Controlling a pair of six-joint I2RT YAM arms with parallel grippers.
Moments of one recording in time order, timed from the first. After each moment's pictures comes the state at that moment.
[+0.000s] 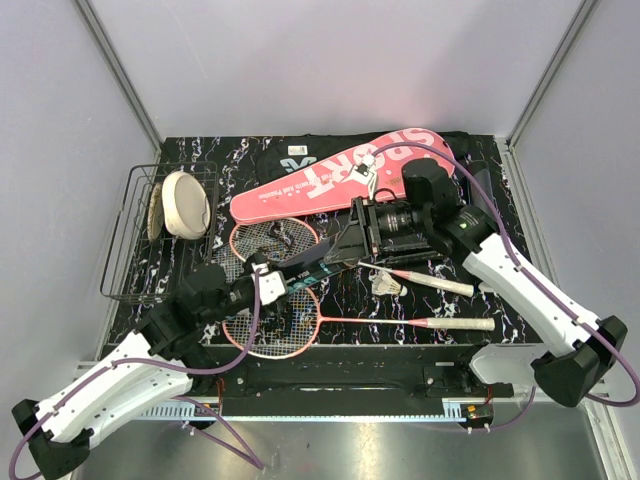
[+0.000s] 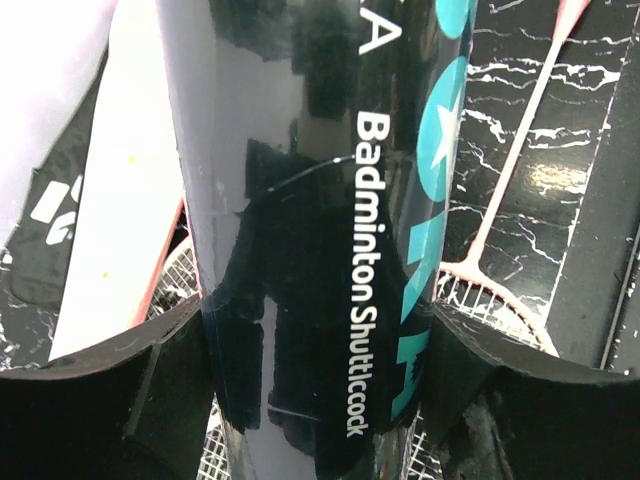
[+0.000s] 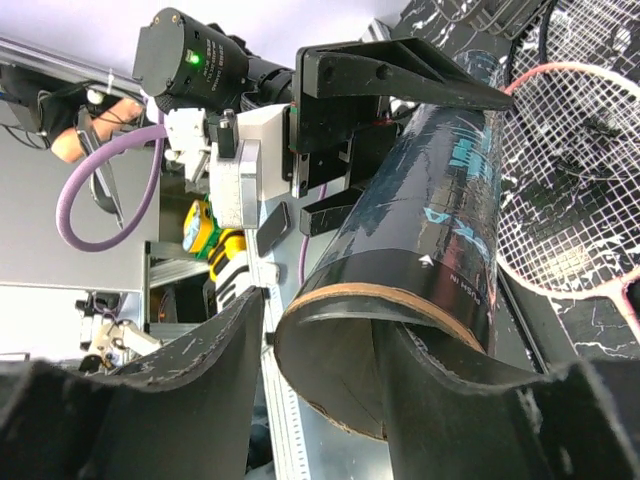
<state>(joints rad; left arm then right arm) -0.81 0.54 0.57 -0.35 0.21 0.46 0.66 1.27 1.32 -0.48 -0.93 0.63</state>
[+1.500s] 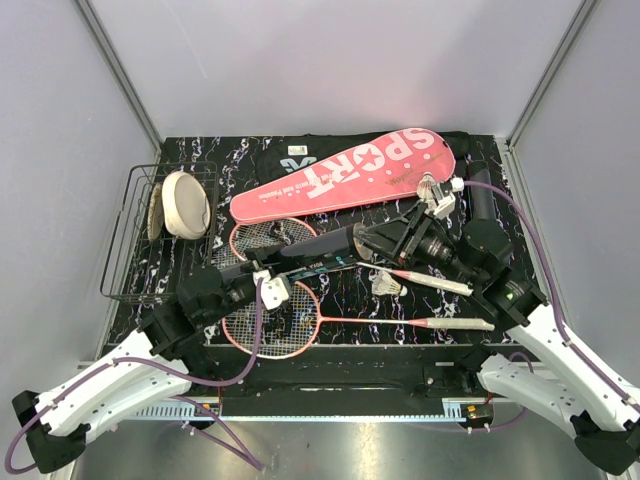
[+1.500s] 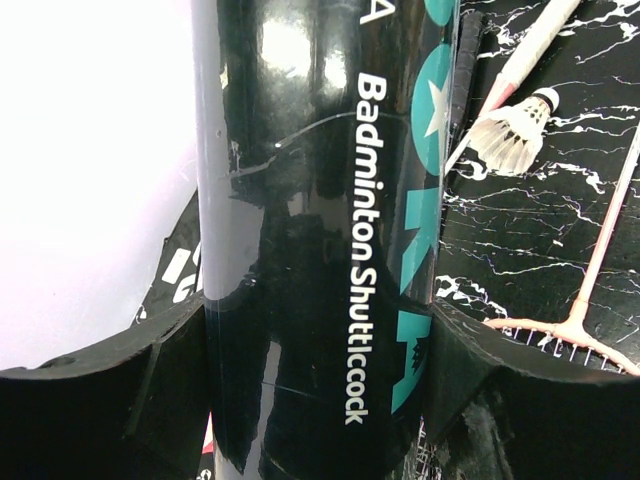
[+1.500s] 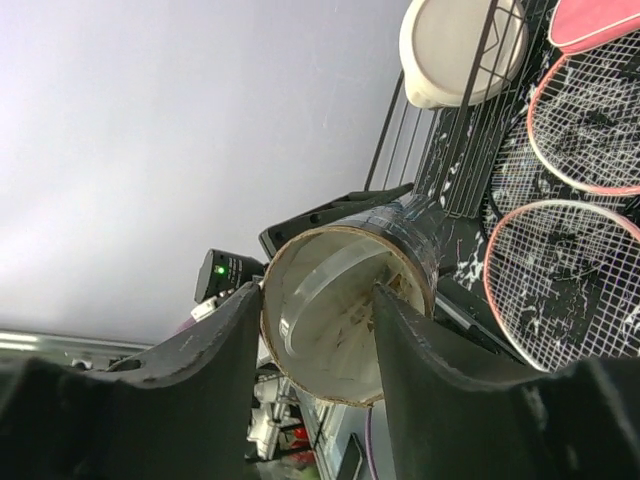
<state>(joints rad) -0.87 0.54 0.56 -0.14 0.09 0.64 0.69 0.80 0.93 -0.14 -0.28 1.17</state>
